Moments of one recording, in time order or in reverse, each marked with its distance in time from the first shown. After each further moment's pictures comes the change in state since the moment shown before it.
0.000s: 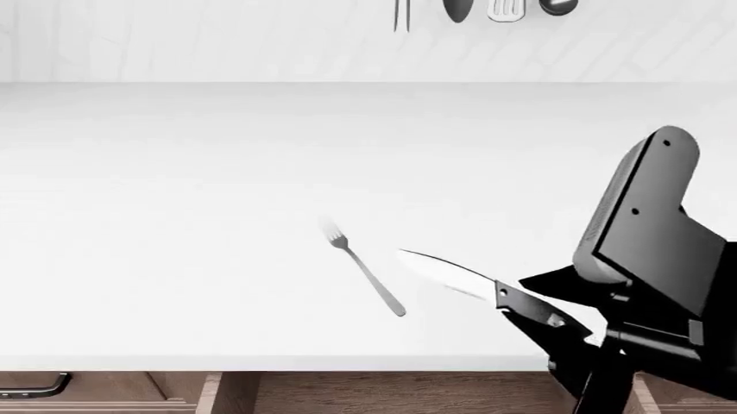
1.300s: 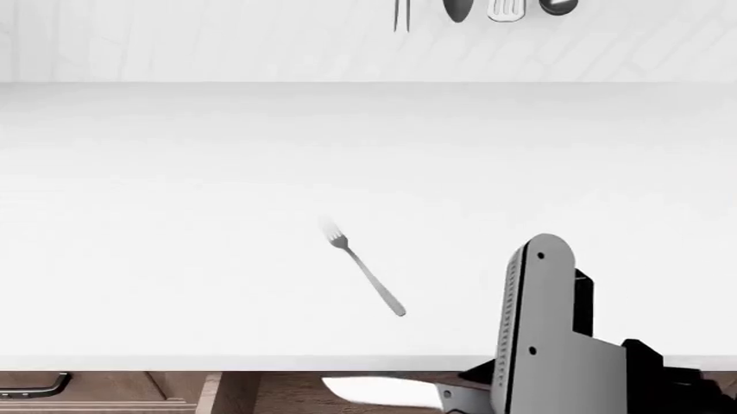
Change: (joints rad) left arm 0.000 0.015 -0.017 0.000 -0.014 -0.002 0.015; right arm 0.057 -0.118 -0.124 -0.164 0.099 -0.006 -0.009
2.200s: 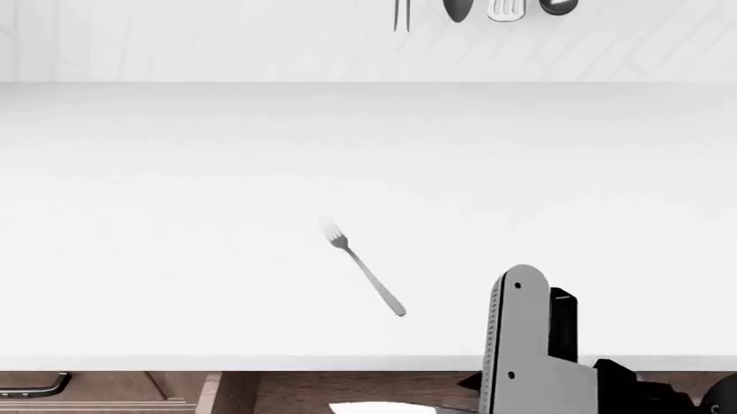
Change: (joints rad) left arm 0.000 0.010 -0.004 0.000 0.000 0.000 0.010; right arm -0.105 -0.007 -0.009 -0.056 -0.150 0.007 -0.073
